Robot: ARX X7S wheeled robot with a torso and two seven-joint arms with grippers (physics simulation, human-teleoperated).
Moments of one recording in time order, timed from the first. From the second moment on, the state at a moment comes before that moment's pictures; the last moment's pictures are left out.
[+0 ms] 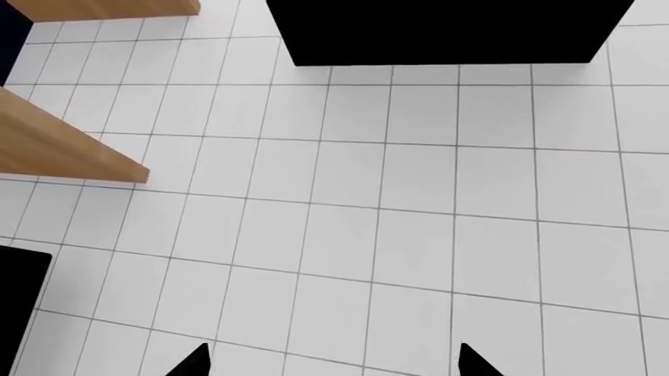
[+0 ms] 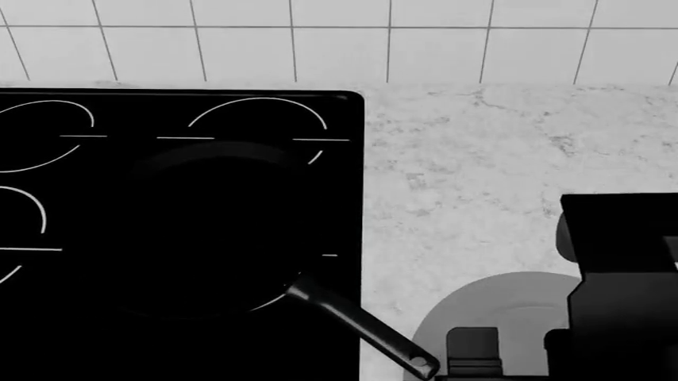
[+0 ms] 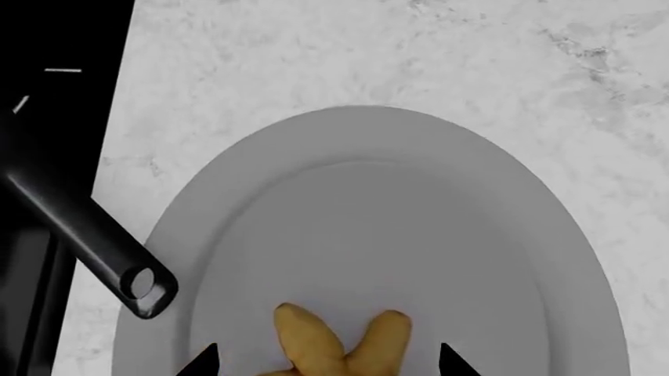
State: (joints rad) left arm -0.35 -0.43 -0.05 0.83 -0.45 -0.45 -0.53; right arm 1.88 1.14 -1.68 -0.44 2.55 0.62 1.19
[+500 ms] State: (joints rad) left arm -0.35 -0.43 -0.05 0.82 -0.45 -0.43 -0.53; right arm 1.83 1.13 -1.69 -0.42 2.52 0.61 1.15
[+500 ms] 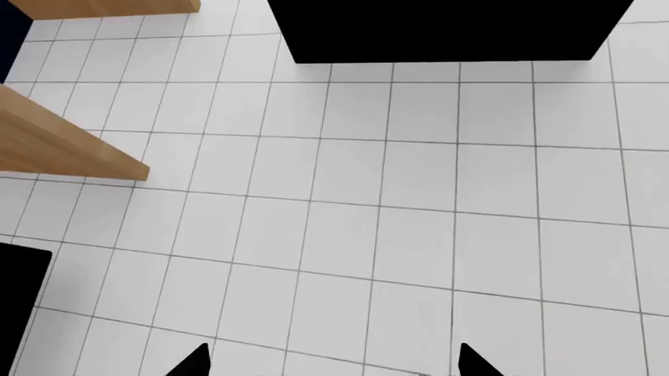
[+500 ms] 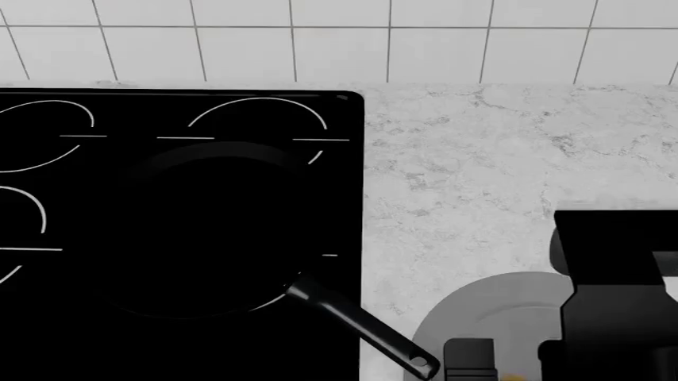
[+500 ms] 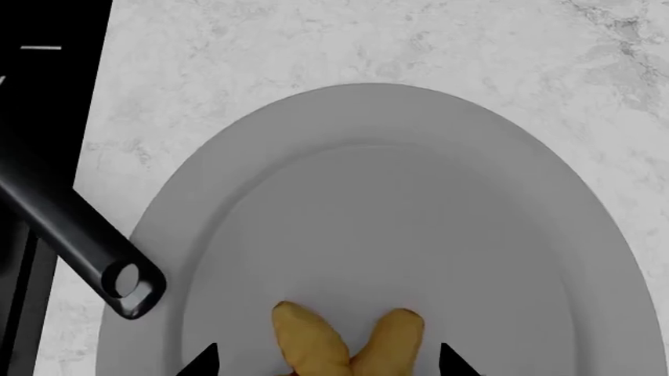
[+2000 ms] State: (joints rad) left arm -0.34 -0.44 -0.03 0.79 -0.45 -0.39 -0.54; right arm 1.74 1.14 -1.71 -0.41 2.49 0.57 1.11
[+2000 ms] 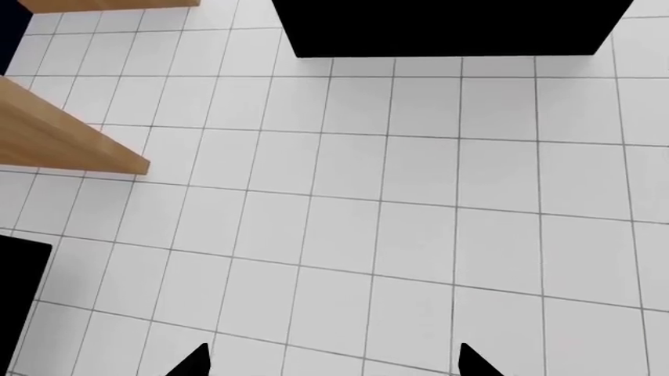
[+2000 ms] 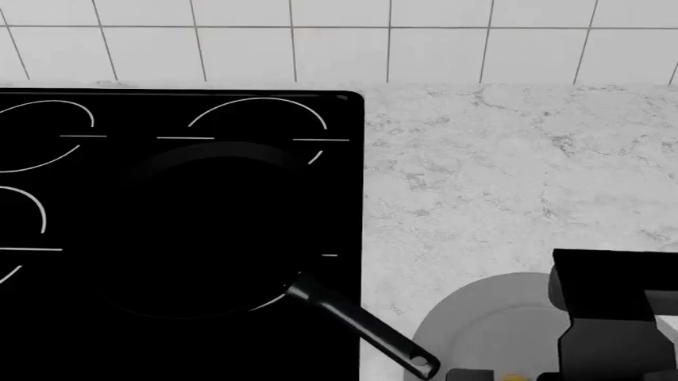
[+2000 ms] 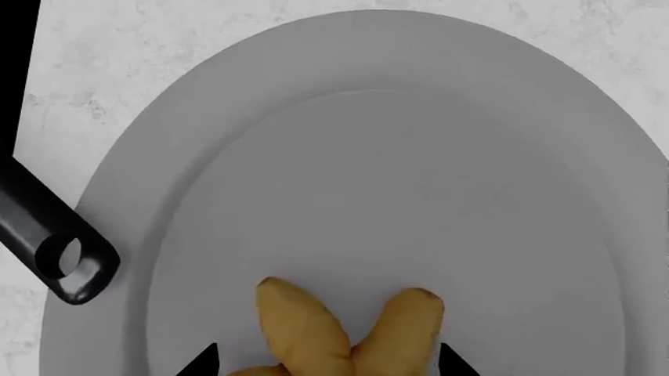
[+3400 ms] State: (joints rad) left arm -0.31 -0.46 -0.05 0.83 -0.48 -0.38 -0.56; right arm 2.04 1.13 -1.57 -0.47 2.66 0.68 1.39
